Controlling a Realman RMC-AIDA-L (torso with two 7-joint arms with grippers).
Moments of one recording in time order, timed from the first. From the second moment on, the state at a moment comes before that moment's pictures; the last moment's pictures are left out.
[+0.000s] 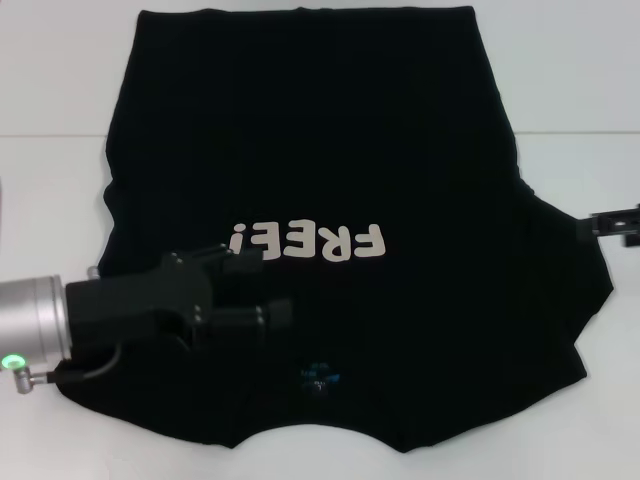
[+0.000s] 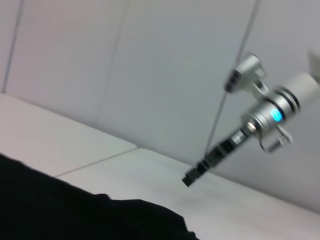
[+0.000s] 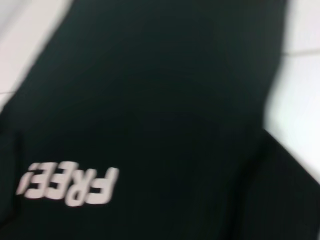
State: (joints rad) left arm -0.53 -2.09 0.58 0.61 2.00 1.67 -1.32; right arm 0.65 1.93 -0.68 -0.88 -2.46 -1.41 2.47
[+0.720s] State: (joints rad) left arm -0.51 -2.10 0.63 0.61 2.02 1.67 -1.25; right arm 0.82 1.94 -0.68 -0.72 -2.82 -1.30 2.67
